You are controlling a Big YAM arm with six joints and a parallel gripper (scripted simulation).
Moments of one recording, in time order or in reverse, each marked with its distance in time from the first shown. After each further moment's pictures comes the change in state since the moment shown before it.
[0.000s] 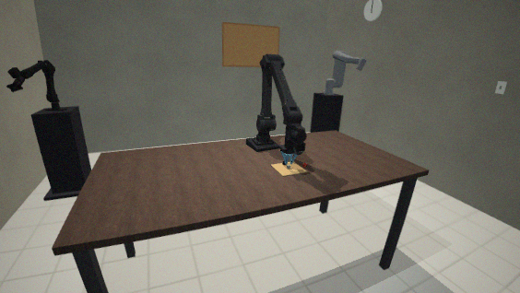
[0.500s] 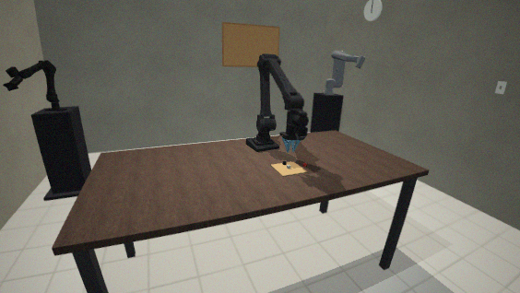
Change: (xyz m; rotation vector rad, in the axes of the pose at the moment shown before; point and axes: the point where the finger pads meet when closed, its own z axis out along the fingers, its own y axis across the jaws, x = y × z) arm -0.007 0.001 -0.072 0.000 -0.028 0.000
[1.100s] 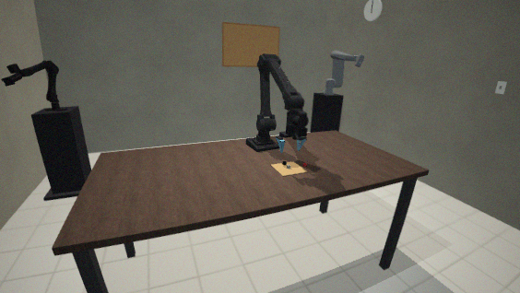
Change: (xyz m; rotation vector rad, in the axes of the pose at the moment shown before) arm 0.004 0.000 -0.001 0.000 0.020 0.000
